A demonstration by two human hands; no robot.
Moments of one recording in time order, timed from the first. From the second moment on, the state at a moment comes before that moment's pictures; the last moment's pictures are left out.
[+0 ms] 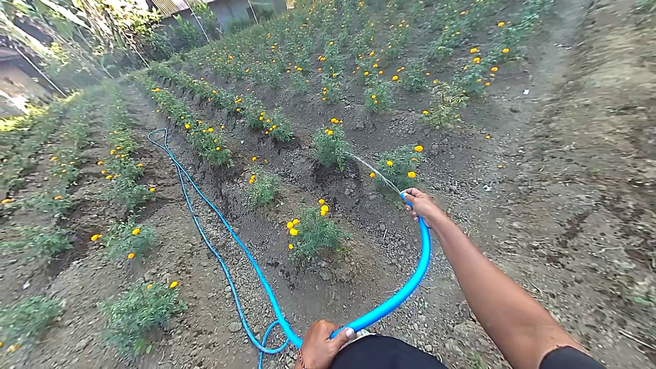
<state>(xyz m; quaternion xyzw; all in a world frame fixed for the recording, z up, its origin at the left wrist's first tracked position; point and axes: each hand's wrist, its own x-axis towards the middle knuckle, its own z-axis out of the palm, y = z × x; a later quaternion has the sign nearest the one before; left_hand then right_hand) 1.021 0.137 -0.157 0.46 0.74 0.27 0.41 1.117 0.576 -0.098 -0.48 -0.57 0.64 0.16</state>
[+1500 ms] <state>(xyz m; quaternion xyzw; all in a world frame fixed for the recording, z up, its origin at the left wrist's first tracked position) 1.022 0.130 -0.160 0.45 0.74 0.27 0.42 1.115 0.574 -0.108 -0.48 -0.55 0.65 0.20</state>
